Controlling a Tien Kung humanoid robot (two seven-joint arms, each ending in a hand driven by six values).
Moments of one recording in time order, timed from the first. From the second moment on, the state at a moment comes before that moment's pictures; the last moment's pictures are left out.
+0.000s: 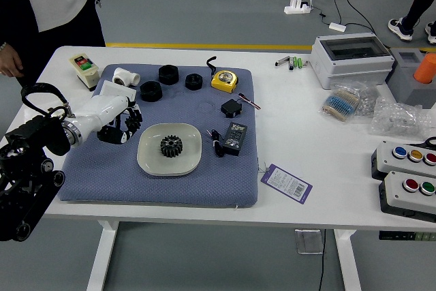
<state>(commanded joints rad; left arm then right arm) -0.50 0.29 -1.20 -1.17 2.27 -0.22 -0.07 0.03 -0.23 0.37 0.25 0.45 -0.32 0.03</state>
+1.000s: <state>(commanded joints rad) -0.53 0.20 -1.07 -1.13 2.27 -0.20 -0.08 0.04 -0.23 0.37 0.25 0.45 -0.32 0.03</state>
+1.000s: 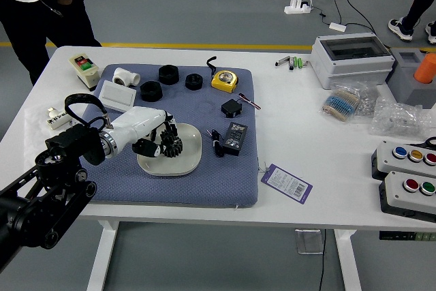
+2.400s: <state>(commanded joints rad) -0.56 0.19 -1.04 -1.08 2.27 -0.19 -0.08 0.03 -0.23 0.36 0.25 0.46 -0.32 0.03</state>
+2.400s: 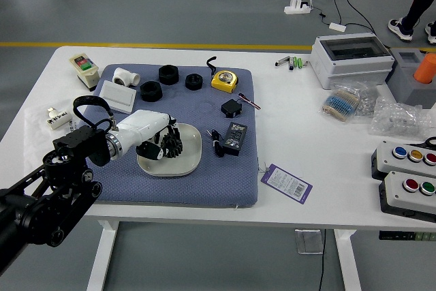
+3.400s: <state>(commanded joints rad) -0.56 0.19 -1.06 -1.08 2.27 -0.19 -0.09 0.04 -0.23 0.36 0.25 0.45 -0.32 0.03</state>
